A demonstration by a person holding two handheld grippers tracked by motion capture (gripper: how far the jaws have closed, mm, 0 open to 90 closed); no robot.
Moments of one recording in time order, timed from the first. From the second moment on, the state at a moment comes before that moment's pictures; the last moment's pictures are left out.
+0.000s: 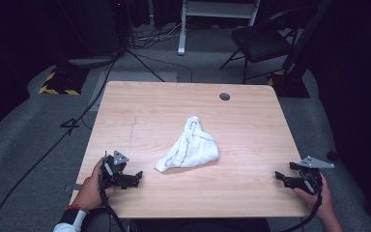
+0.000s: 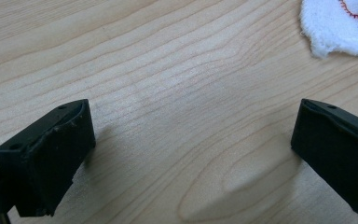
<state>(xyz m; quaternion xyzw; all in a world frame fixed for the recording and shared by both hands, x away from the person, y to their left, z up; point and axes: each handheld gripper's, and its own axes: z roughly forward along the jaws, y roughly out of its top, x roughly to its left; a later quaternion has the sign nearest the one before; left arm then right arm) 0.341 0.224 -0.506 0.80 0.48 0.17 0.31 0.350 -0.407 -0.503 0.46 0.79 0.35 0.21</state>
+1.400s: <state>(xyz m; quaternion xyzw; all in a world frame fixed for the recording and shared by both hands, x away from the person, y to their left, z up) 0.371 0.178 -0.480 0.86 0.32 0.11 0.38 0.418 -0.235 -0.441 0.26 0.86 0.40 0.19</state>
